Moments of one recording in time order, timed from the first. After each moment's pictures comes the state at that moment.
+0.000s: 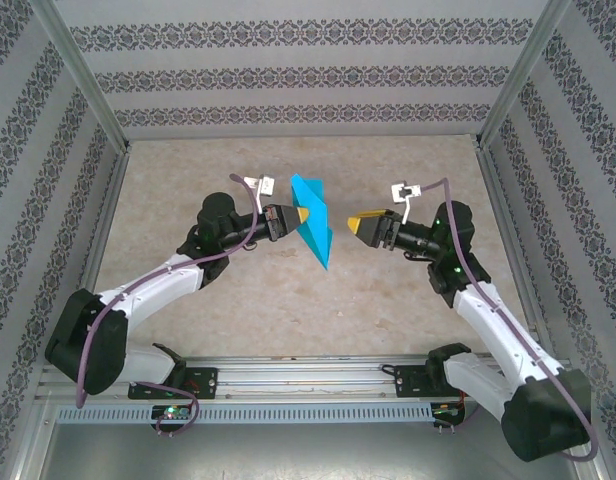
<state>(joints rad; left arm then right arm) -0.50 1.34 0.77 0.52 0.63 -0.82 0.22 0.95 0.63 0.21 -0.89 0.69</state>
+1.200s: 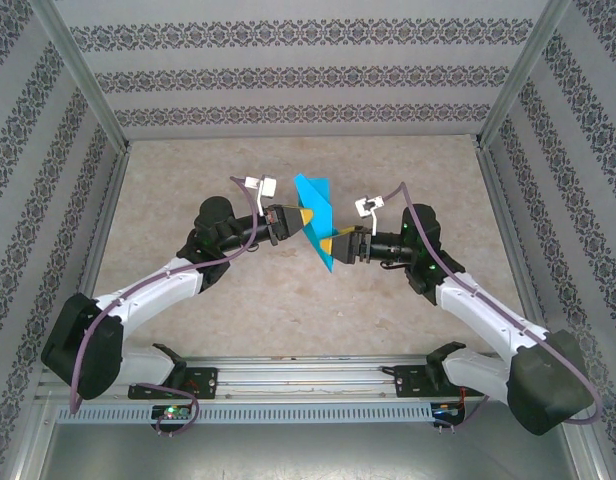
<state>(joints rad) -0.53 1.32 0.77 0.60 0.66 -0.82 0.42 1.11 0.63 0.29 -0.93 0.70</state>
